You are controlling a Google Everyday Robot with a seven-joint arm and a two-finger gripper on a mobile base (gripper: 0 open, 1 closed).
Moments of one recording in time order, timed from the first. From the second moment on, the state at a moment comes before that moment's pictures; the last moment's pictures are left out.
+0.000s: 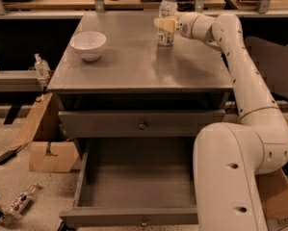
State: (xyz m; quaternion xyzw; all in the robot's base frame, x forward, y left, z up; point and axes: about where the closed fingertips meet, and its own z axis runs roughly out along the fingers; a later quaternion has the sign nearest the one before) arm 0.944 -0.121 0.909 -0.25 0.69 0.22 0.64
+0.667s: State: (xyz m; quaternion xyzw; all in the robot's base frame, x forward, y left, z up) arm 0.944 -0.113 0.910 -0.26 0.69 0.22 0.64
